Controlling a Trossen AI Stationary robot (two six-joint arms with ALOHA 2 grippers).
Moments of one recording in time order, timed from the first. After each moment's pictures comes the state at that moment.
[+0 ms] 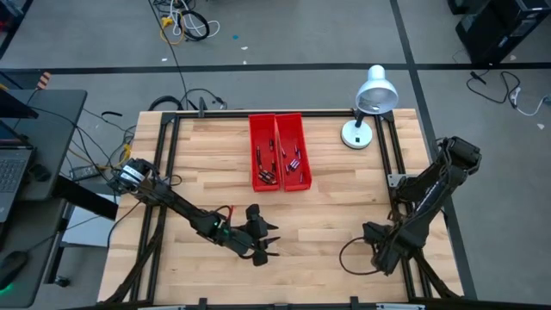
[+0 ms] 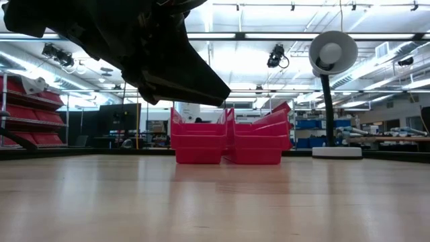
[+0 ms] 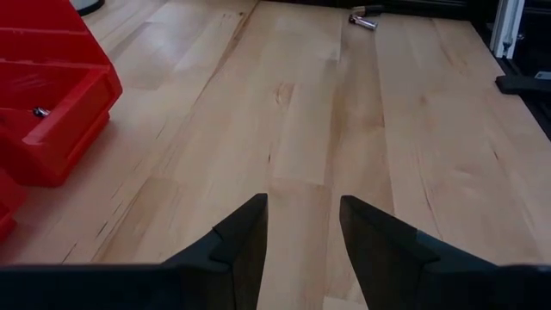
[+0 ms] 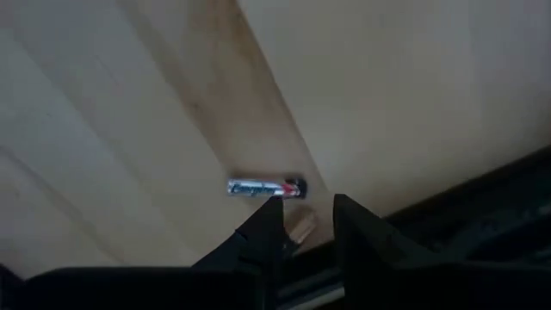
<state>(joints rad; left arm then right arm) -0.50 1.82 0.89 0.40 -0.57 -0.40 0.95 1.46 0.87 -1.07 -0.13 1.42</state>
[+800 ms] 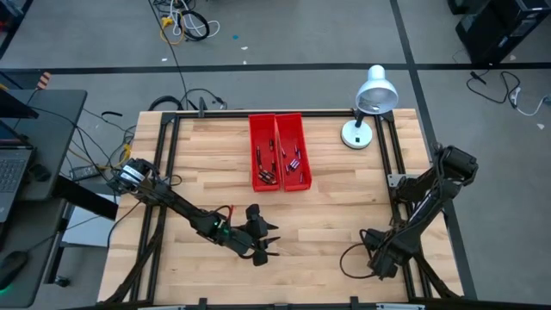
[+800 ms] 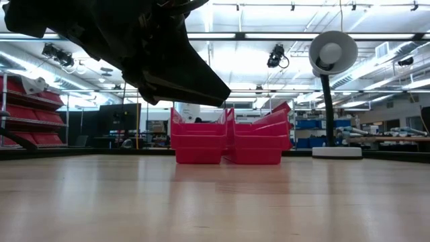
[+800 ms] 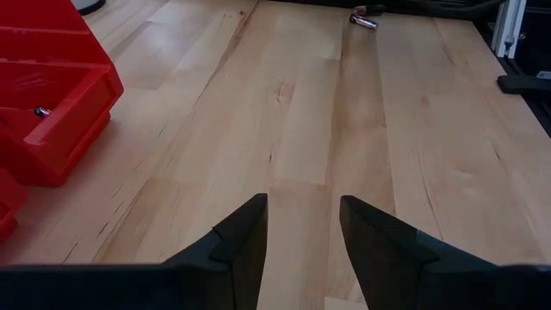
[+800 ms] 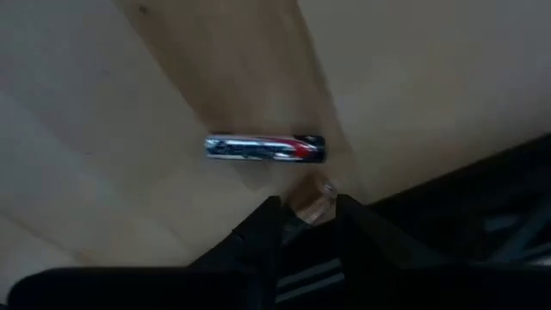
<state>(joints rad) -0.50 1.82 0.89 0.40 -0.57 -0.40 0.97 1.58 0.81 -0.96 -0.31 1.40</state>
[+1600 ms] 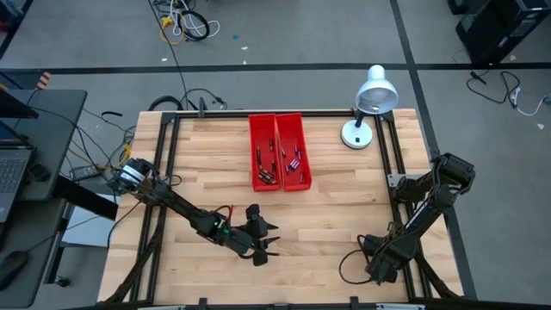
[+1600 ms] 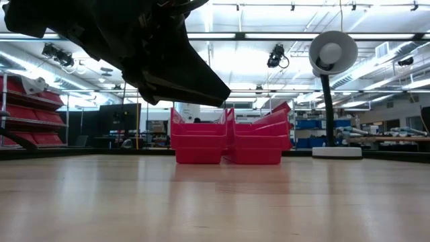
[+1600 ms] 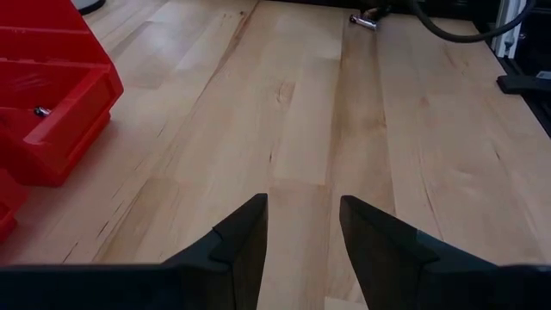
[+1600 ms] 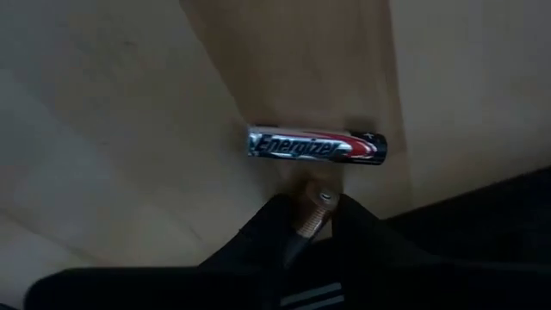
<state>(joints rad) -0.50 1.82 0.89 0.40 -0.57 -0.40 0.99 1.67 0.82 -0.89 -0.38 1.37</state>
